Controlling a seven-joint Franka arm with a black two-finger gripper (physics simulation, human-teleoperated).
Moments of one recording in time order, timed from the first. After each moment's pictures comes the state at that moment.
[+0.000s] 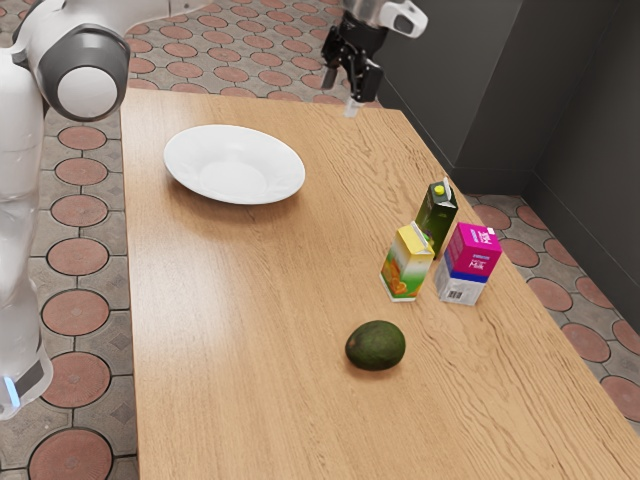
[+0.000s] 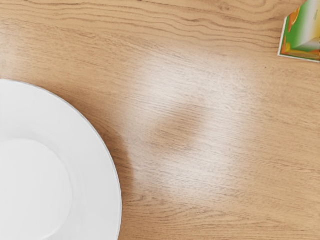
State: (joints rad) arm -0.08 0.13 0.25 -1.17 0.03 1.23 -0.01
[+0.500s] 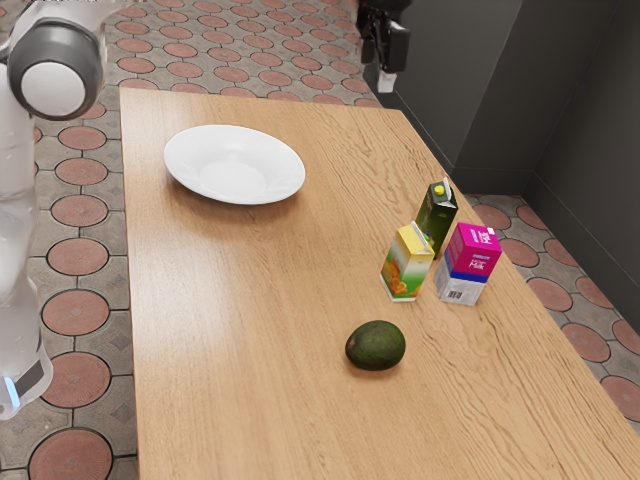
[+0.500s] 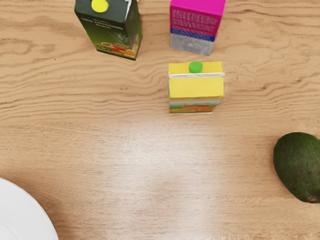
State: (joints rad) arm -0.10 0.07 0.07 -1.02 0.03 1.26 0.00
